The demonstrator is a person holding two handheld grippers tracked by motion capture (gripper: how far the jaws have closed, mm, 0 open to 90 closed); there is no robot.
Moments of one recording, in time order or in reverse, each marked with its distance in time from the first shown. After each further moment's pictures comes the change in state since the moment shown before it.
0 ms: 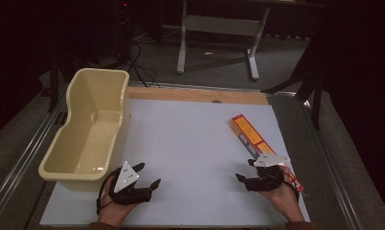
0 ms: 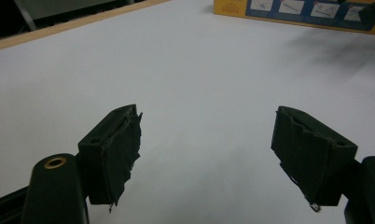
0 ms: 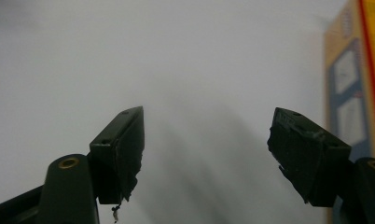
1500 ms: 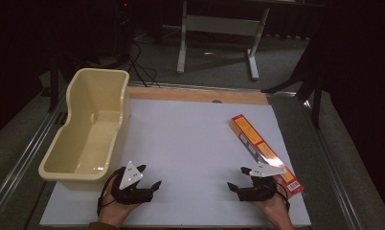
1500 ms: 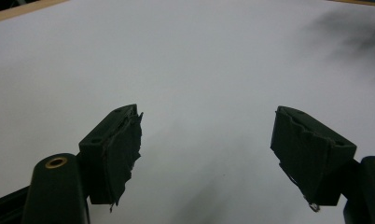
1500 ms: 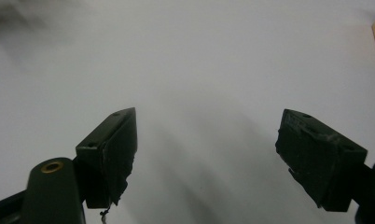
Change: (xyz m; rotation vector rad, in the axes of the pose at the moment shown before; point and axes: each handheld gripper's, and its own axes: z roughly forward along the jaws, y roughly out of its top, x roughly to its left) left arm -0.003 0.000 0.008 0.080 -0.011 0.015; right arm 0.030 -0.017 0.011 -0.092 0.079 0.076
